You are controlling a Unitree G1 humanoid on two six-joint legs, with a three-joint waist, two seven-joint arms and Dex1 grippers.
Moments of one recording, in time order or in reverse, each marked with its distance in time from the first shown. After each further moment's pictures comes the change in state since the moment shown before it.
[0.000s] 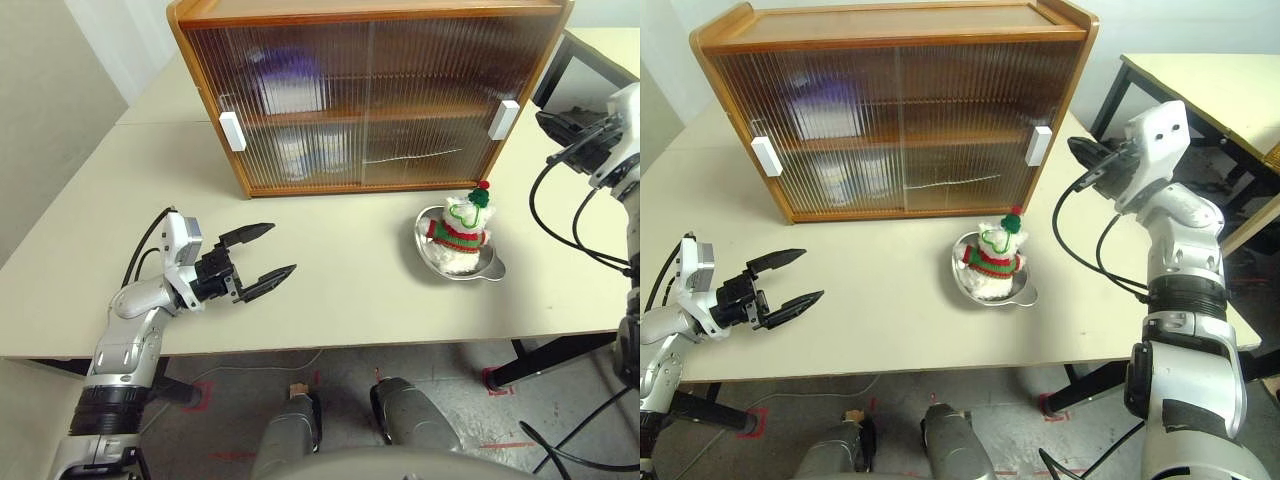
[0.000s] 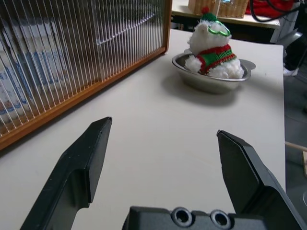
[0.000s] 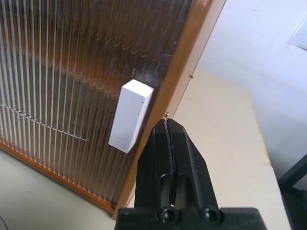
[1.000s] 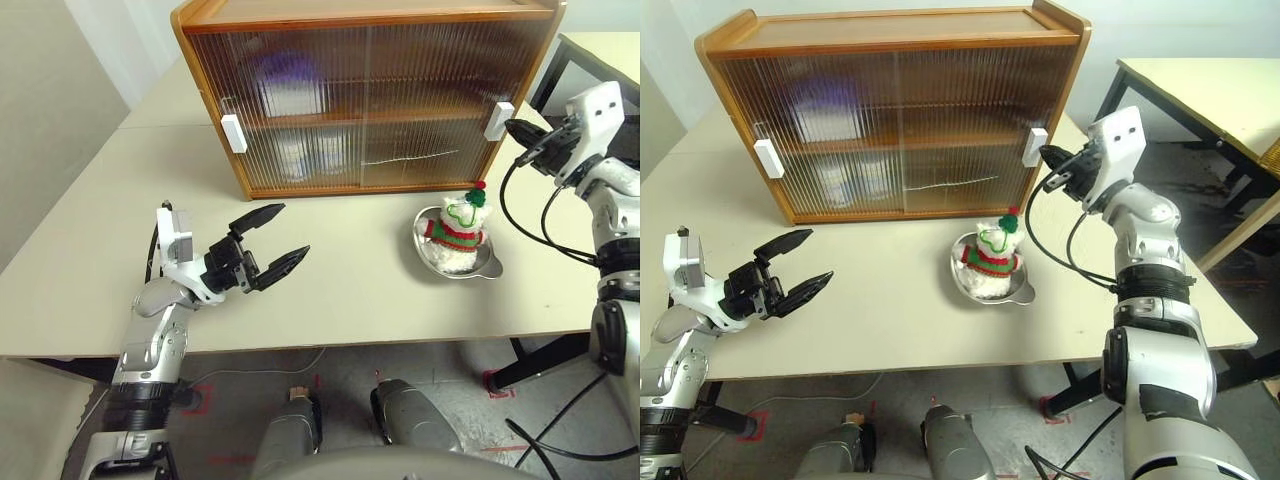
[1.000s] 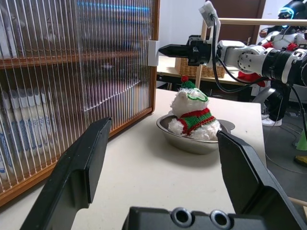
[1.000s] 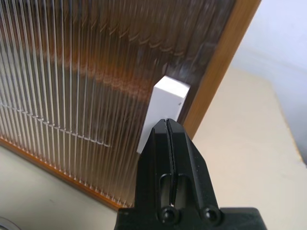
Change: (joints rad) left arm -0.026 -0.093 -0.003 -0.041 -0.114 -0.019 0.010; right arm -0.069 0.082 0.035 0.114 -0.046 0.003 -0.030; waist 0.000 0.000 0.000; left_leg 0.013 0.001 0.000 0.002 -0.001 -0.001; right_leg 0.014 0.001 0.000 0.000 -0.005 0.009
